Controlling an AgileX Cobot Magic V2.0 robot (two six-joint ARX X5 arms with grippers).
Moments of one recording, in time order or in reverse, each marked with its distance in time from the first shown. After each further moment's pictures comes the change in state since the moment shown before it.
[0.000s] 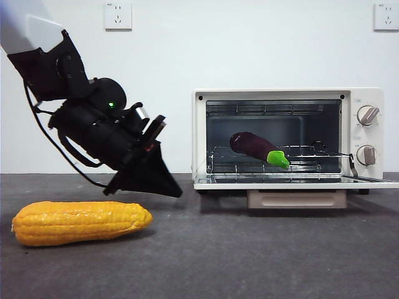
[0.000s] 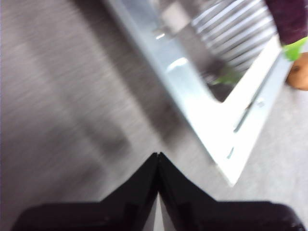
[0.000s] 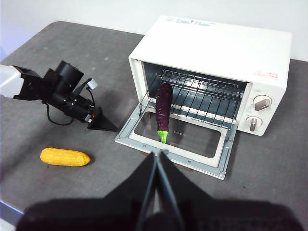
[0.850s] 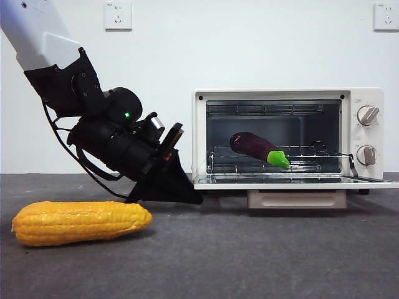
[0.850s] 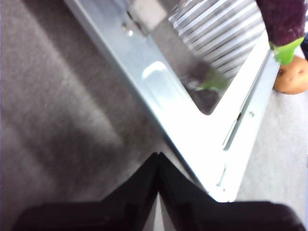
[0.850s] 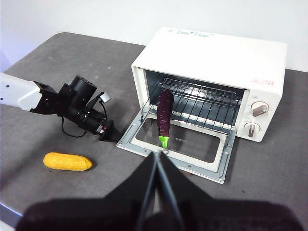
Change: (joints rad) left arm -0.050 0.064 0.000 0.131 0.052 -0.094; right arm 0.000 -0.048 0.000 0.000 -0.001 0.000
